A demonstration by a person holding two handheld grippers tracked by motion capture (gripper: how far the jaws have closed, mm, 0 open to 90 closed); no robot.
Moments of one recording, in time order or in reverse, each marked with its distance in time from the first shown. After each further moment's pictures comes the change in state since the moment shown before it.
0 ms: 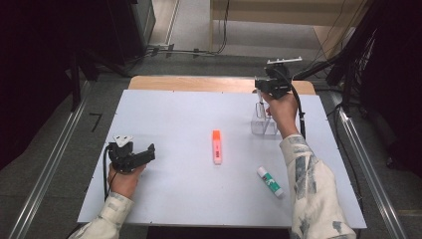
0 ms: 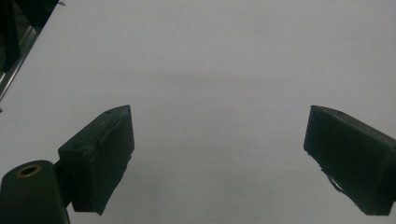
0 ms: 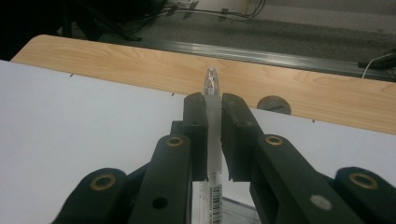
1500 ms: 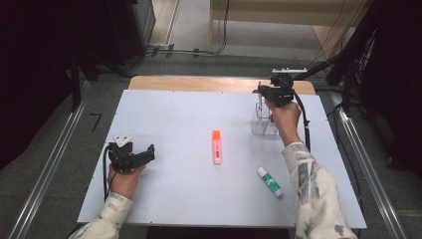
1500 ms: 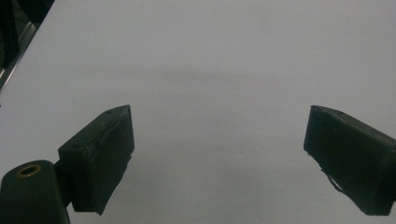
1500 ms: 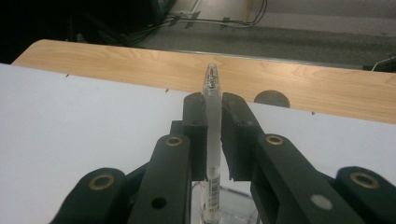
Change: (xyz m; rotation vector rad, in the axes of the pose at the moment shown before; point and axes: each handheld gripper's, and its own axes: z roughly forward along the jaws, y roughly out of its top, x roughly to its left) left arm 0.001 -0.001 0.002 0.012 0.003 -0.003; right arm -0.015 -0.029 0.004 -0.051 0.027 0.012
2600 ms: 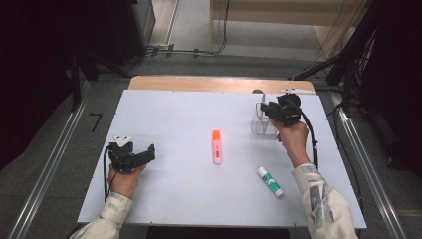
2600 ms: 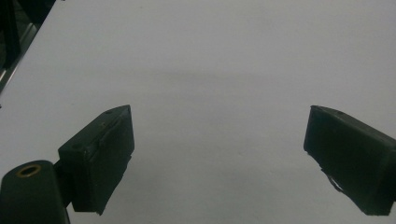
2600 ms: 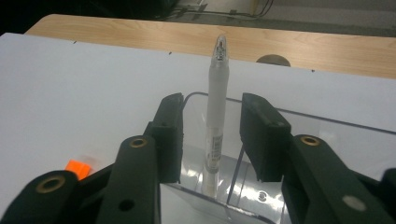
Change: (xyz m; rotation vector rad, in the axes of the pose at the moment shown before) left arm -0.001 0.000 -0.001 -0.003 0.003 -0.001; right arm -0.009 -0.051 -0.022 -0.002 0.028 -0.016
